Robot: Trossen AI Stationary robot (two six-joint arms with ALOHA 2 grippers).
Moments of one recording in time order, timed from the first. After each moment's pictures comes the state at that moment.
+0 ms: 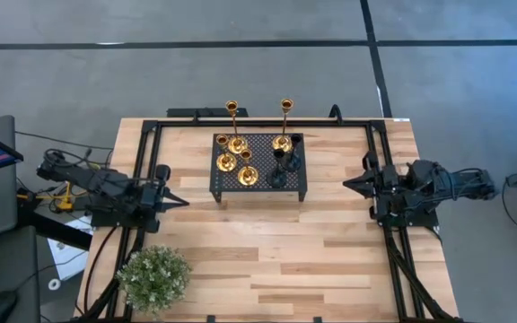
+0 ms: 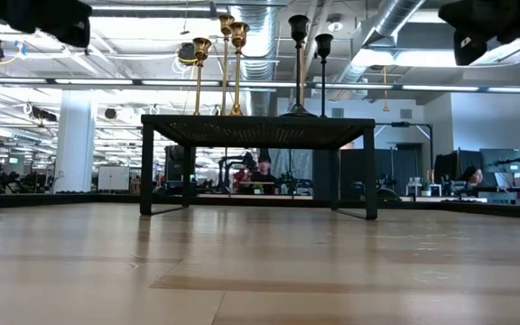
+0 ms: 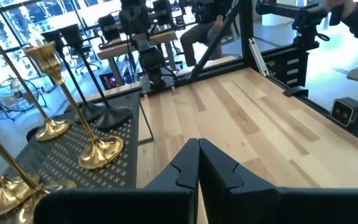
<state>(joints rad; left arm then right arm) -0.43 0.12 0.38 -0.27 -0.29 0.23 0.15 0.13 0.31 -0.12 0.16 -0.01</state>
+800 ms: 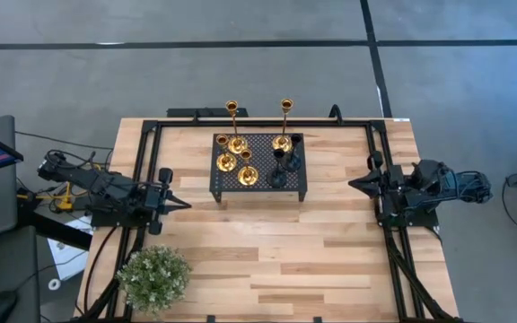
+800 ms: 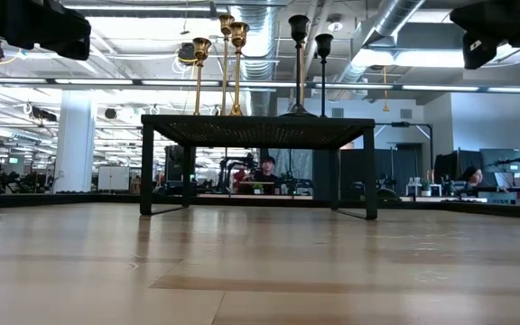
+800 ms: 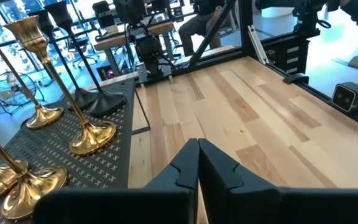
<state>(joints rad) -0.43 0.10 0.31 -0.25 -0.29 0.23 0.15 0.00 0.31 -0.24 0.16 0.00</state>
